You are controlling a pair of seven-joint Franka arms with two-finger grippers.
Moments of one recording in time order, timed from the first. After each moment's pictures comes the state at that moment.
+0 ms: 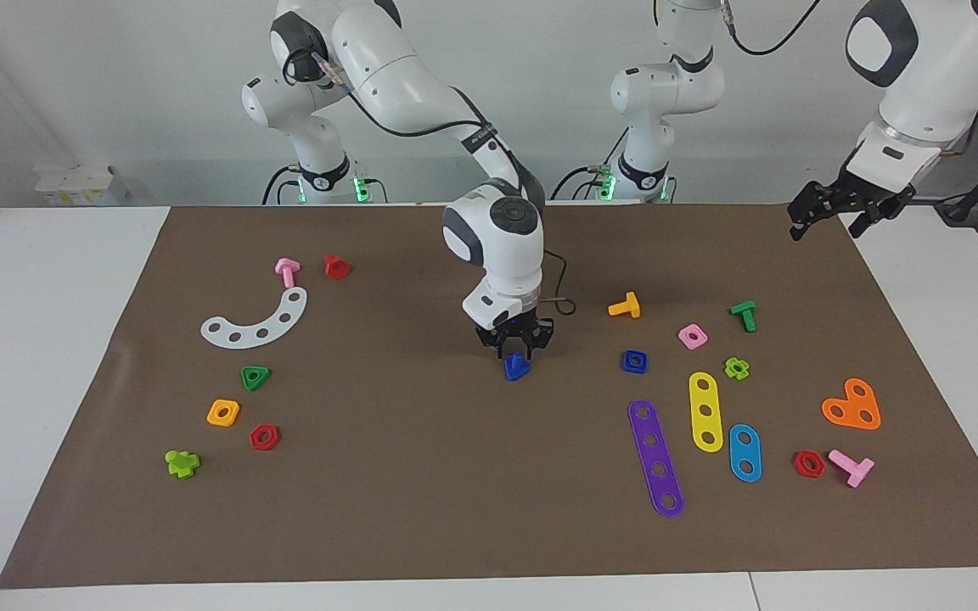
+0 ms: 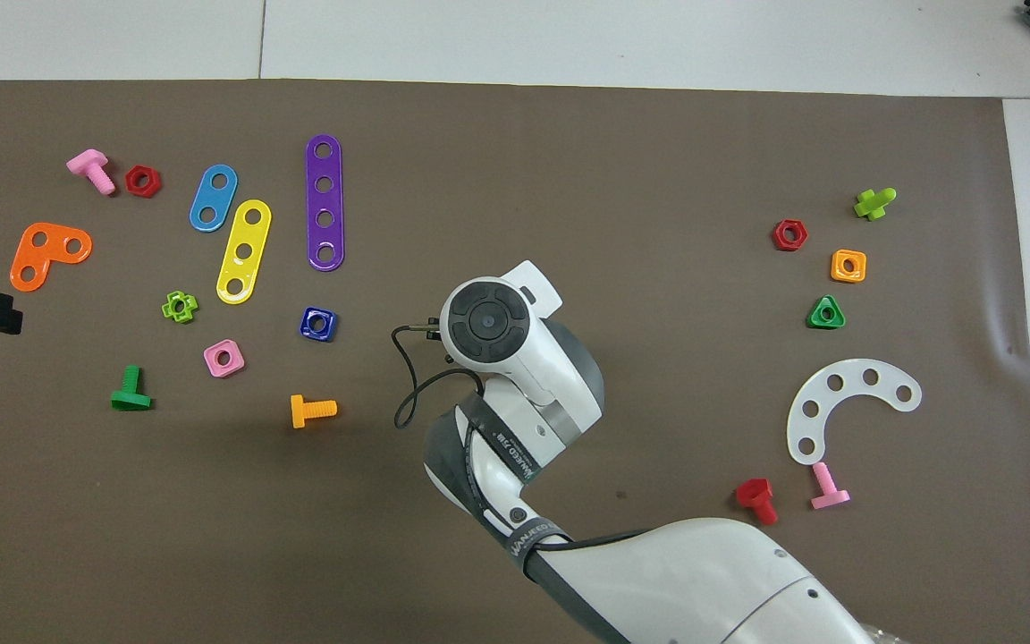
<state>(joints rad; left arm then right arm) 0.02 -0.06 0.06 -1.72 0.03 1.63 0.13 0.67 0.57 -0.01 -1.63 -0.02 2.31 0.79</state>
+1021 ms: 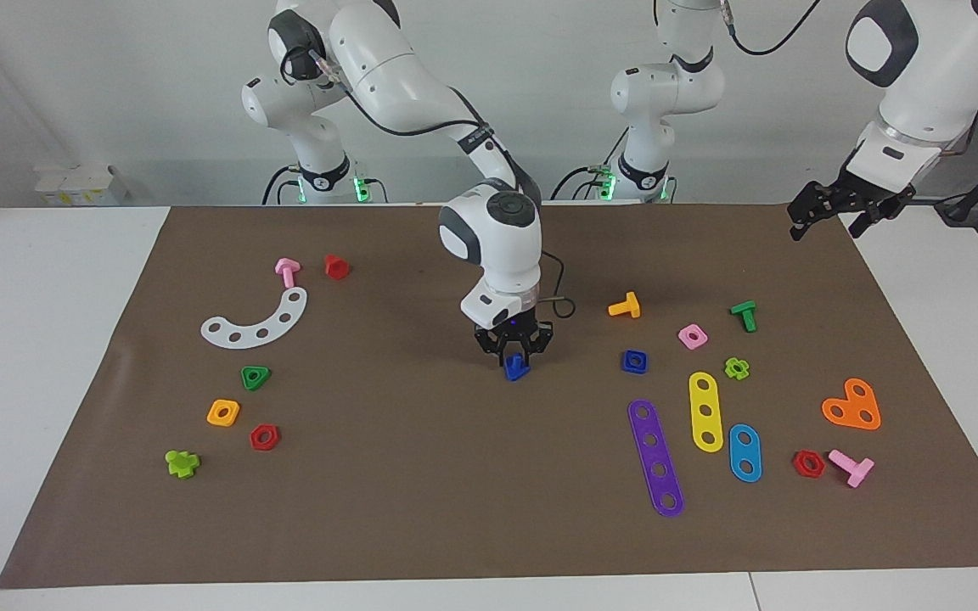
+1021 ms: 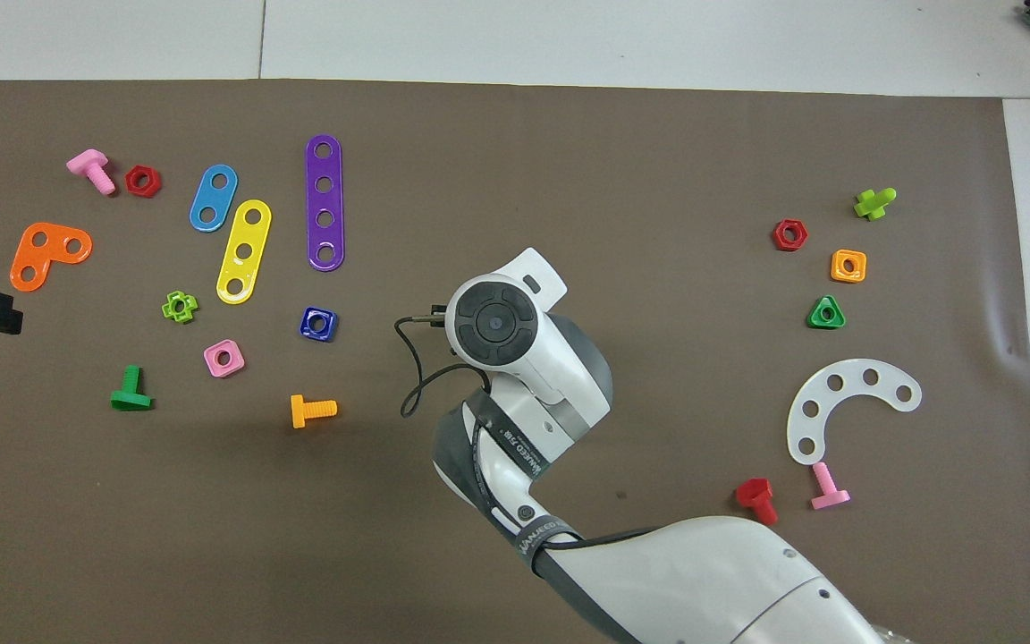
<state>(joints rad) 0.02 -0.06 0.06 -1.72 0.03 1.63 0.13 0.67 0.57 -0.02 -1.63 -0.07 2.37 0.77</state>
